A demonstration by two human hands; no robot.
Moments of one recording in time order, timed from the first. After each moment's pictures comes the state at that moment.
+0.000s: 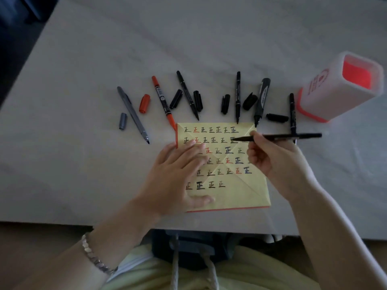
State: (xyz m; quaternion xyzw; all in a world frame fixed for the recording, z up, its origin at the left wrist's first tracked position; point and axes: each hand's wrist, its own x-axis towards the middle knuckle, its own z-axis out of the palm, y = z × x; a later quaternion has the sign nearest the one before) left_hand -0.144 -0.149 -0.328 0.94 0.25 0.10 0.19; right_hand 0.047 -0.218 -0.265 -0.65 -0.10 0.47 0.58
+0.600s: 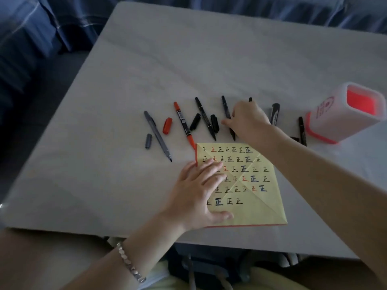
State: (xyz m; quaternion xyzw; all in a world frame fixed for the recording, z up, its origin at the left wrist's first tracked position) left_hand -0.144 -0.150 -0.332 0.94 0.25 0.11 0.20; right_hand 0.052 -0.080 -0.269 -0.85 -0.50 0.15 0.03
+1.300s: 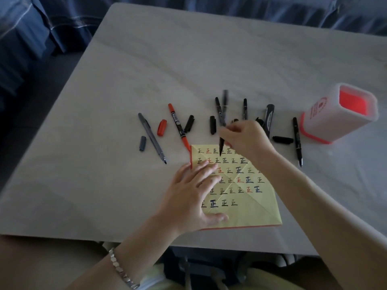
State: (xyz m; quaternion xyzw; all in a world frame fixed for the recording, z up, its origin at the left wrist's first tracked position) left_hand -0.145 -0.149 -0.330 0.94 0.26 0.09 0.19; right_hand 0.027 -0.136 -0.253 -0.79 -0.41 0.32 0.32
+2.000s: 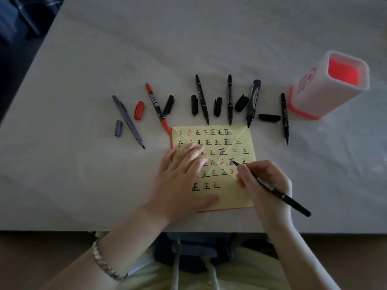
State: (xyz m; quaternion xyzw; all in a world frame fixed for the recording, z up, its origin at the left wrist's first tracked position) left_hand -0.126 -0.163 -0.321 0.93 0.30 0.06 0.18; right_hand 0.010 -0.262 -0.289 -0.73 -0.26 0.26 0.57
